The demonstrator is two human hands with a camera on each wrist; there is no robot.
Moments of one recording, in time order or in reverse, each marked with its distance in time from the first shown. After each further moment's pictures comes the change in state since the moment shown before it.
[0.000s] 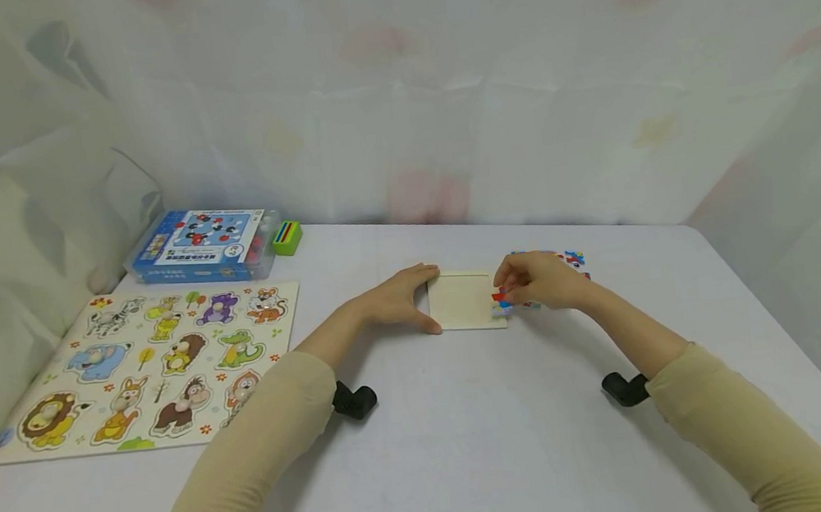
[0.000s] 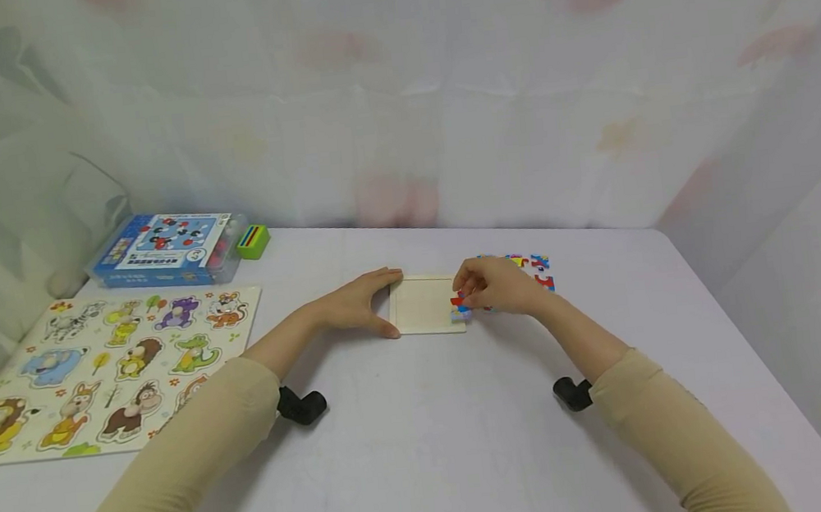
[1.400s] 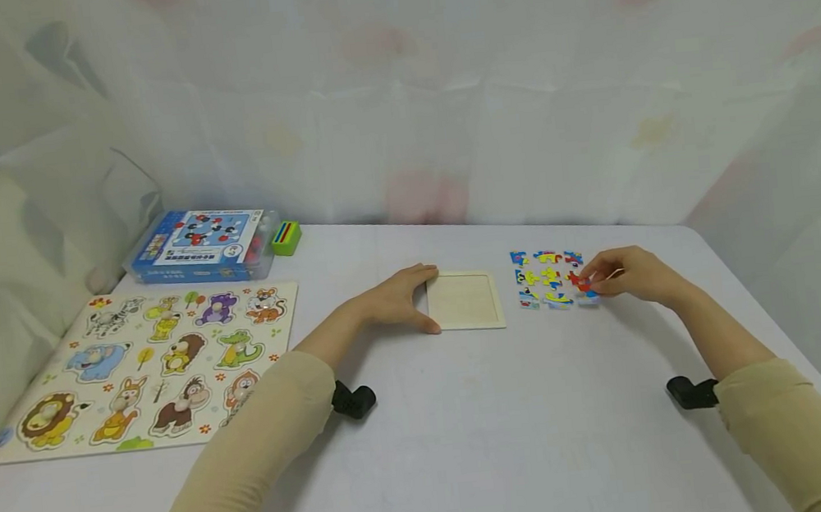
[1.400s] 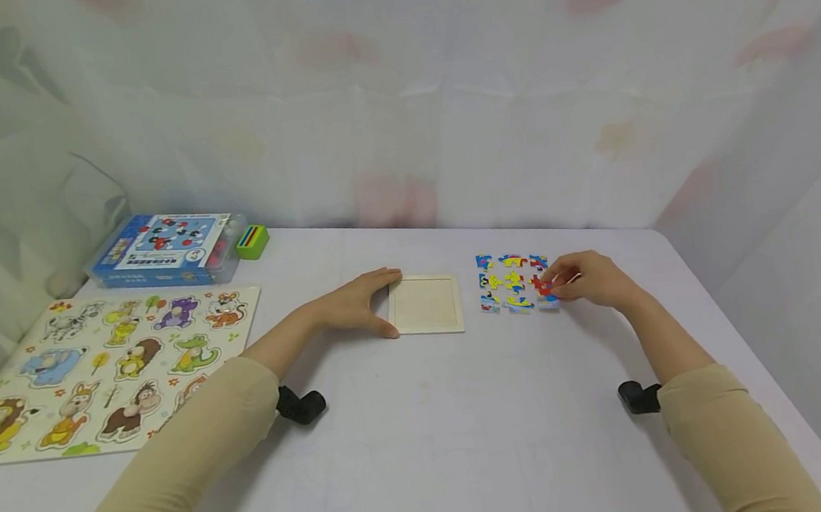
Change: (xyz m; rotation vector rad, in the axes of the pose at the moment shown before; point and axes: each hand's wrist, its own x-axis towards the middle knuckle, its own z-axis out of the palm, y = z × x) left_hand -0.002 0.003 -0.001 -0.005 0.006 0.003; right_hand -0.061 0.088 -0.062 0.011 0.097 0.170
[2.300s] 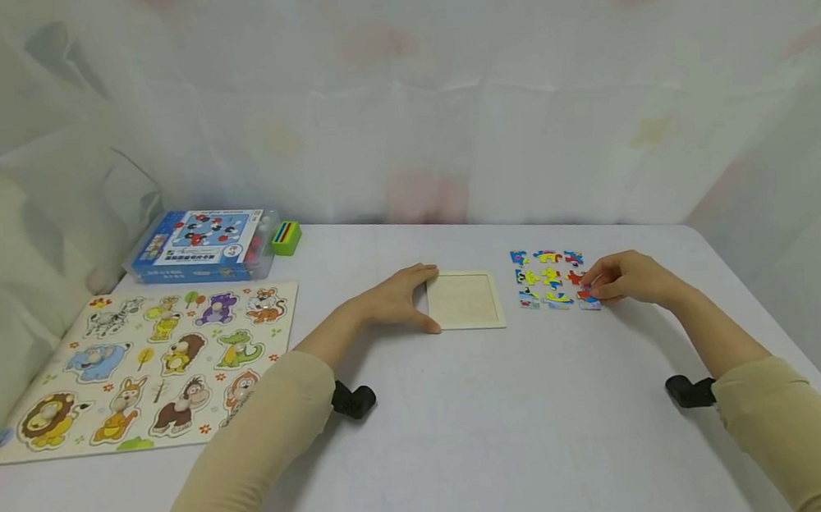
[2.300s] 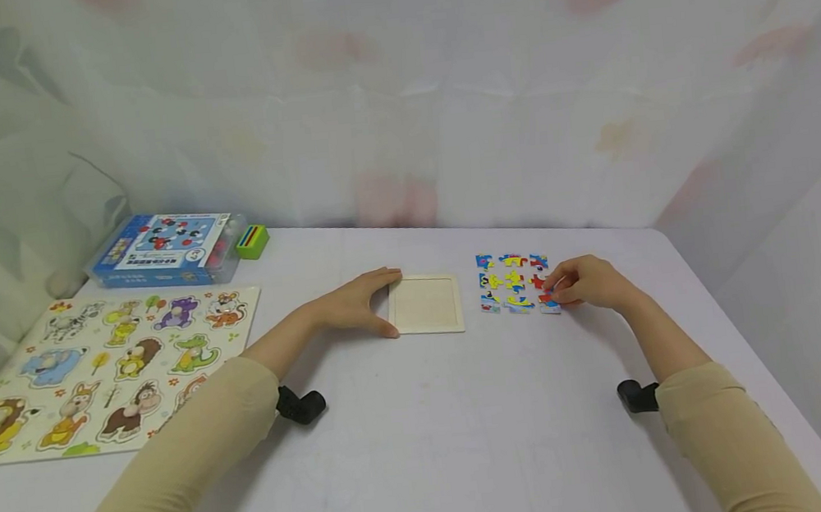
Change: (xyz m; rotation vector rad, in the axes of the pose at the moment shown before) left_hand 0.000 -0.001 0.001 0.002 -0.003 -0.018; right_hand 0.006 0.005 0.002 0.023 -0.074 0.076
